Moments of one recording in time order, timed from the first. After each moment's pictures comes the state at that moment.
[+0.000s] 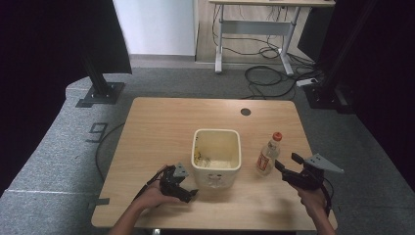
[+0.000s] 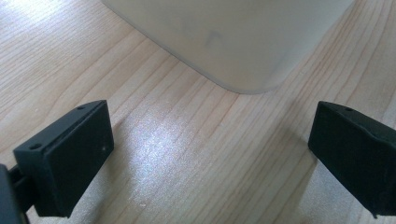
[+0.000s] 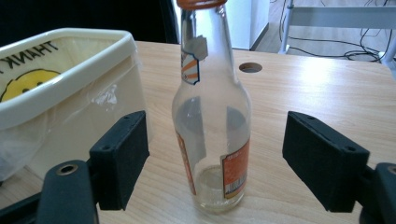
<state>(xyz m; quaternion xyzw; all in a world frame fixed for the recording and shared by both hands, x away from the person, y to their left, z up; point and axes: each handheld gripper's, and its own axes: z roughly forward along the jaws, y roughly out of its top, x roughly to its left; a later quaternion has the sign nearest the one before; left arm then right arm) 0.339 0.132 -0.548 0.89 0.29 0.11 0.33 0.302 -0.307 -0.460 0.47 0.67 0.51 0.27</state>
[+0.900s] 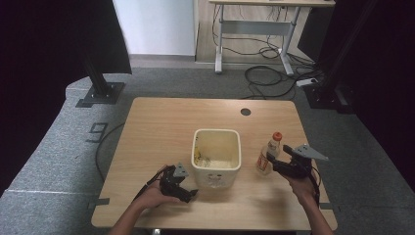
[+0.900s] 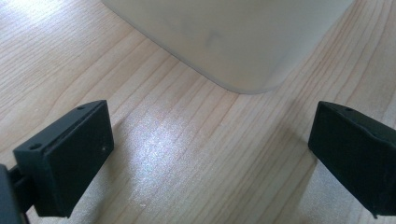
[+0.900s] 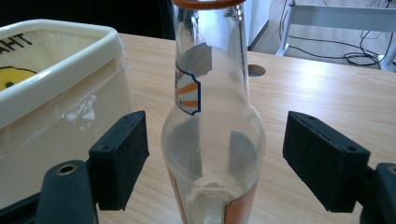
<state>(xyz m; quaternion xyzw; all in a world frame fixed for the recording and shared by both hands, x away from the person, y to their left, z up) 0.339 0.132 -0.548 0.89 0.29 0.11 0.33 0.339 -0.287 -0.466 0.46 0.69 0.49 0.27</state>
